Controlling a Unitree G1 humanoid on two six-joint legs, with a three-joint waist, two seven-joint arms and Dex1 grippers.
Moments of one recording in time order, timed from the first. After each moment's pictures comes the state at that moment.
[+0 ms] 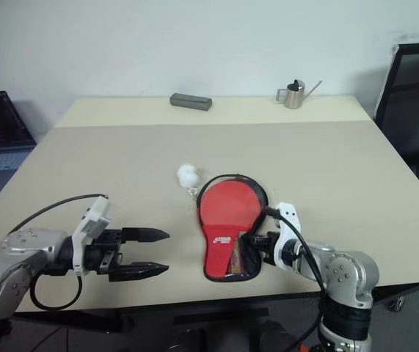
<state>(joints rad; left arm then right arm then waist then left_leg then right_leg) -0.12 0.91 0.15 -0.31 -0.69 0.69 -1.26 -0.32 -0.01 -0.26 -0.47 0.79 1.59 -0.02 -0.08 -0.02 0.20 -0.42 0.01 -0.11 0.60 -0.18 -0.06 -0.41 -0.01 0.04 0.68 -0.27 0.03</state>
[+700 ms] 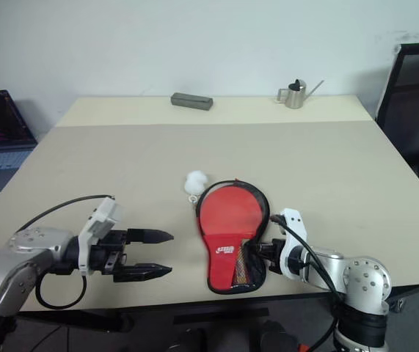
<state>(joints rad) -0.15 0.91 0.11 -0.30 -0.69 0.69 -1.26 -0.29 -0.08 -0.30 -0.43 1.21 1.60 -0.37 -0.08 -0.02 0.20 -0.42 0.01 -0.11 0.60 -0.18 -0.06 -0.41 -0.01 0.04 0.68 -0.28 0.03</state>
